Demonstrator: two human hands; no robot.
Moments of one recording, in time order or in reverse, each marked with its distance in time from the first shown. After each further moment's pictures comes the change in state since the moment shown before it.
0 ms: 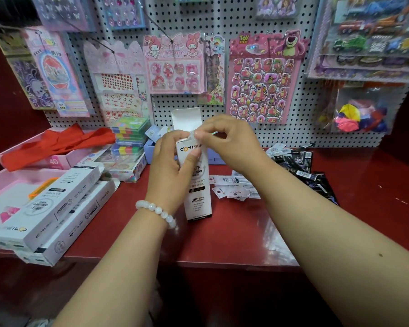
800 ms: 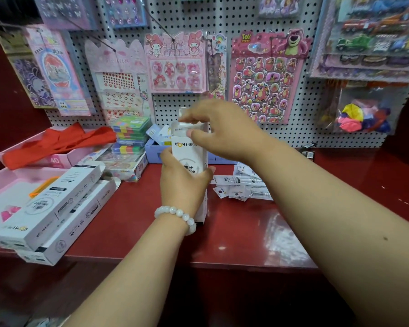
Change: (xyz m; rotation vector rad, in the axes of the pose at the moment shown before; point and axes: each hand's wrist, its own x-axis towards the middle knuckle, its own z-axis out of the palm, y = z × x) left_hand -0.014 0.008 0.026 0.124 0.081 -0.390; right_hand 0.017 -0.037 -0.006 -0.506 -0.243 -0.297
